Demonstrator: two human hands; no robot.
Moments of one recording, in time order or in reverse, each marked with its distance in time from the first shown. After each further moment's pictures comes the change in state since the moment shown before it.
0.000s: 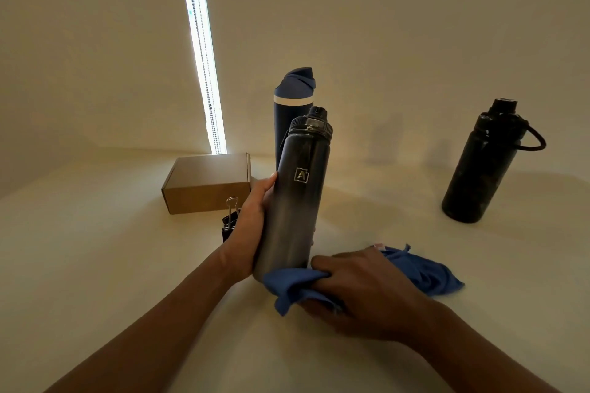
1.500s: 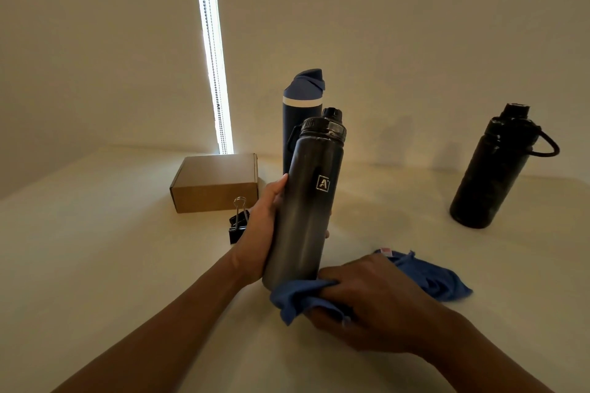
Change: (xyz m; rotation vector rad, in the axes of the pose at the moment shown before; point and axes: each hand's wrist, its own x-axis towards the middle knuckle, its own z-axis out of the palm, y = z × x) left_hand -0.005 -0.002 0.004 -0.060 -0.125 0.073; right_hand 0.000 -0.015 -0.011 0.060 -0.005 -0.090
